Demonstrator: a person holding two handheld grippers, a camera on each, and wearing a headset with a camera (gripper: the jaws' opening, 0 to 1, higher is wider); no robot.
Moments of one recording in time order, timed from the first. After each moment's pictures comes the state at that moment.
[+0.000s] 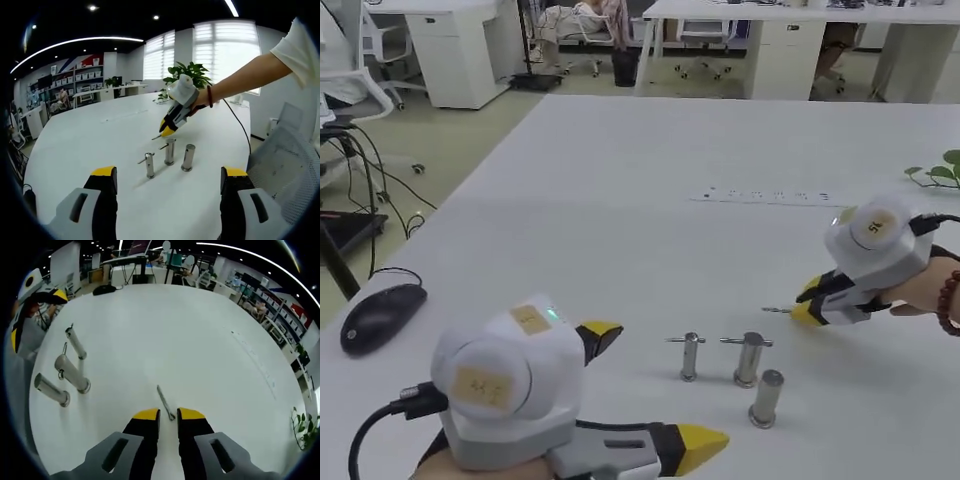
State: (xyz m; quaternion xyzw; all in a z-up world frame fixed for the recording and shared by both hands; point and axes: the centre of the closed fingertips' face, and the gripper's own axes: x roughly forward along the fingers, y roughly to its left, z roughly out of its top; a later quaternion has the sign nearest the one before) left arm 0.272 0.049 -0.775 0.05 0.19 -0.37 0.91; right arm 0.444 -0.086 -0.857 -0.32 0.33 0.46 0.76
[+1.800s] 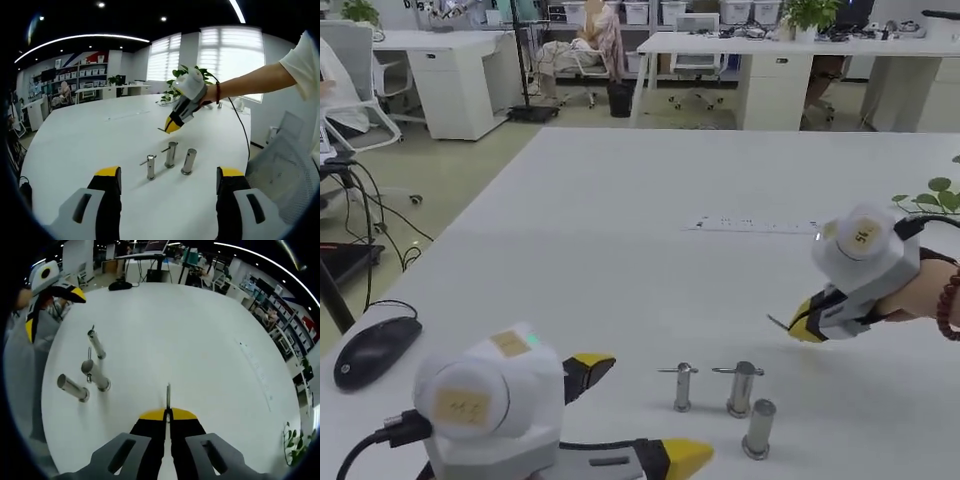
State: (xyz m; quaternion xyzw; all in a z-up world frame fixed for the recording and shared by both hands) left arm 0.274 0.051 -0.767 0.02 0.19 -0.37 0.91; right arm 0.417 -0.079 -0.820 -0.36 0.32 0.49 0.73
